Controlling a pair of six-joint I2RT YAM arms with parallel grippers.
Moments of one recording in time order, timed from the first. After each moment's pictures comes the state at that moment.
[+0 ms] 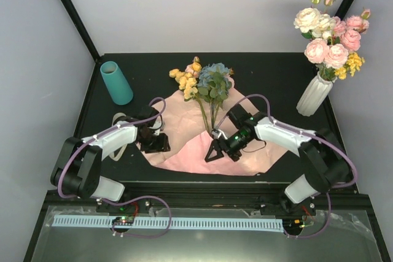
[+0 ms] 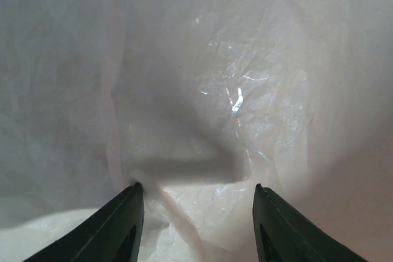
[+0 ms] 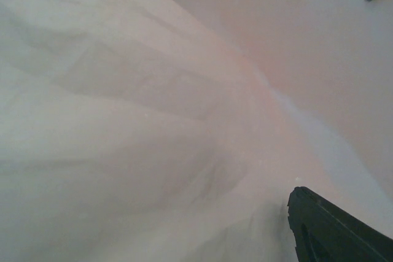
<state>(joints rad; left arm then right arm) -0.35 1.42 0.71 -0.66 0.30 -0.40 0.63 1.58 0.91 -0.73 -0.97 0.34</state>
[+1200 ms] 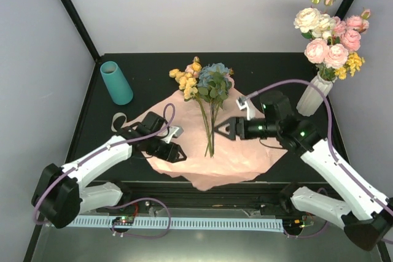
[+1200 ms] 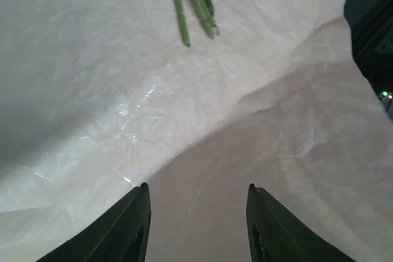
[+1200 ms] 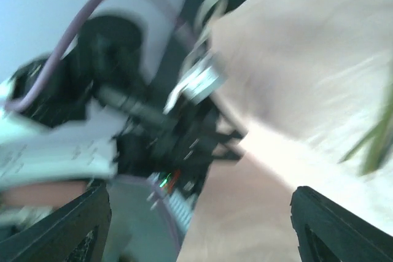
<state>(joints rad) -0.56 1.16 0.67 -0.63 0.59 -0.30 0.64 0.94 0.98 -0.65 -0.67 0.65</state>
